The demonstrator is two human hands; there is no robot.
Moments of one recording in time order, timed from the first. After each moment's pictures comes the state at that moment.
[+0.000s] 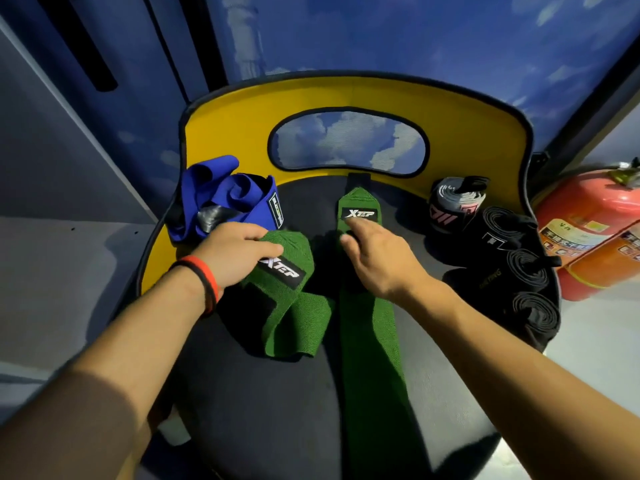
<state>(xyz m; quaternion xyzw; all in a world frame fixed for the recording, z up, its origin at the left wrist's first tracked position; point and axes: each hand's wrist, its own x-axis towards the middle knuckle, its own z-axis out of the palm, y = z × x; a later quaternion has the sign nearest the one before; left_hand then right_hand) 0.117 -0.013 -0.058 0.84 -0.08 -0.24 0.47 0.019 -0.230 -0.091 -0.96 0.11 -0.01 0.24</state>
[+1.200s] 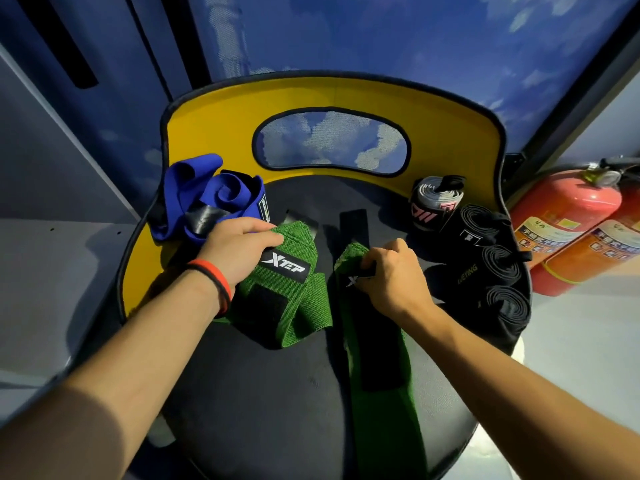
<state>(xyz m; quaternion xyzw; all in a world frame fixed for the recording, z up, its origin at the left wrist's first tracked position) 0.099 -0.044 -0.063 0.78 -0.01 -0.22 0.58 -0.024 -0.247 -0.112 -0.95 0.24 -0.01 0.21</state>
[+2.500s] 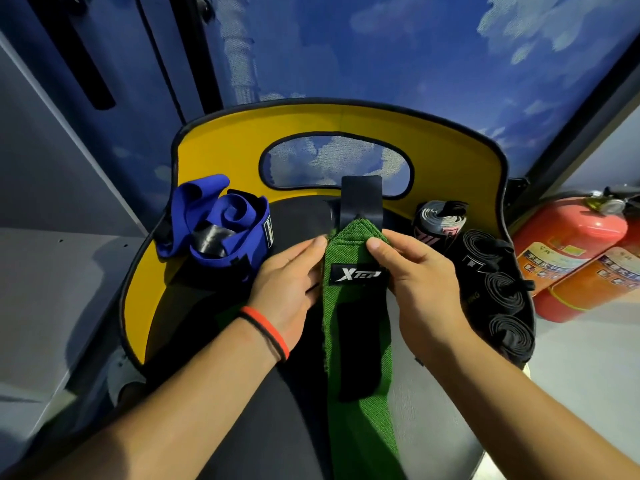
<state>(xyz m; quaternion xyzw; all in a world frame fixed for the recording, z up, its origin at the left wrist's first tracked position) 0.037 -0.092 -0.041 0.54 0.02 -0.29 0.79 -0.035 -0.220 -0.034 -0.53 0.26 -0.21 0.78</state>
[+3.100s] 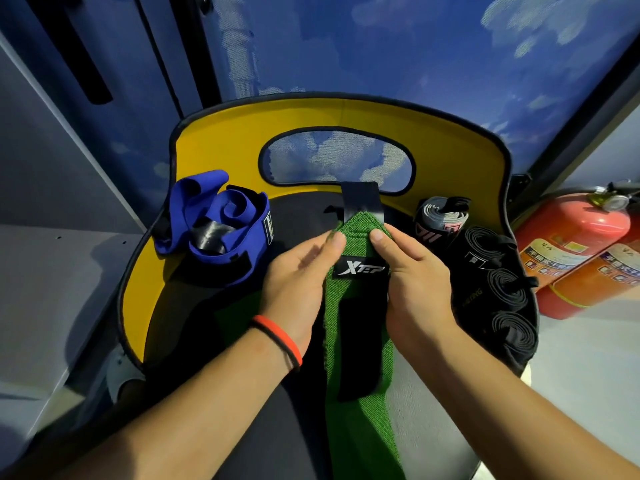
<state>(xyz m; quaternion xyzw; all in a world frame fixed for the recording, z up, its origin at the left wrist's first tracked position) 0.027 -0.100 -0.049 0.57 -0.04 -0.23 0.79 -0.024 -0.212 -0.046 -0.44 0.29 -0.23 0.82</state>
